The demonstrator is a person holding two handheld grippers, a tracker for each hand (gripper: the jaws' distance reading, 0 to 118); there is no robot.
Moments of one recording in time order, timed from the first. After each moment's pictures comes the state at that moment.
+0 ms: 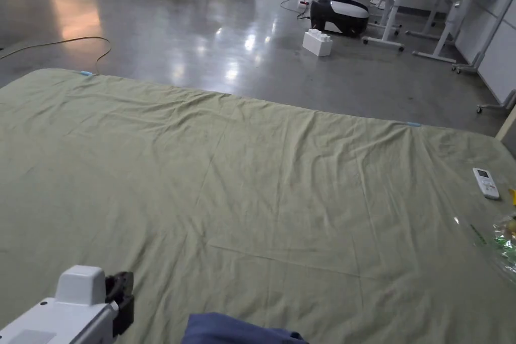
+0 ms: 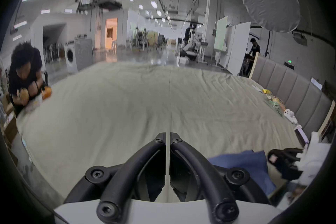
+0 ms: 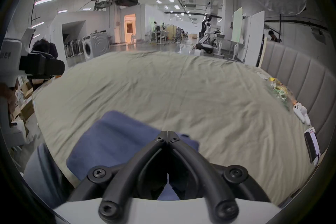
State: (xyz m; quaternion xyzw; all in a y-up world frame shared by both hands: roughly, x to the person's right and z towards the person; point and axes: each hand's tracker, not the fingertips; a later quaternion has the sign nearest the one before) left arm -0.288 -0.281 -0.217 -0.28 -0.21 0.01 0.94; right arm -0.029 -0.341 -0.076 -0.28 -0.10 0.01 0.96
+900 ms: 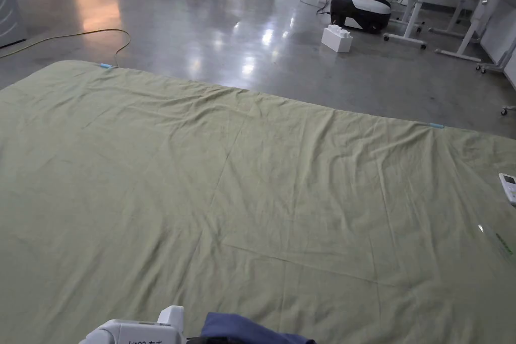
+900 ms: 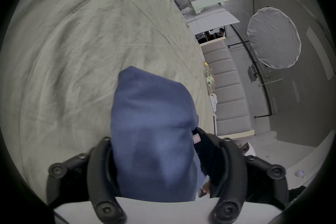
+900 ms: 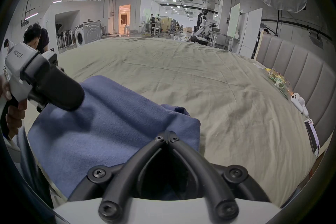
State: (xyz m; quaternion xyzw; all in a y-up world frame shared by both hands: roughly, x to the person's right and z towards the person) left arm -0.242 -0.410 -0.276 -0.55 -0.45 0.27 0.66; right arm -0.019 -0.393 -0.073 -0.30 -0.14 0.02 0.94
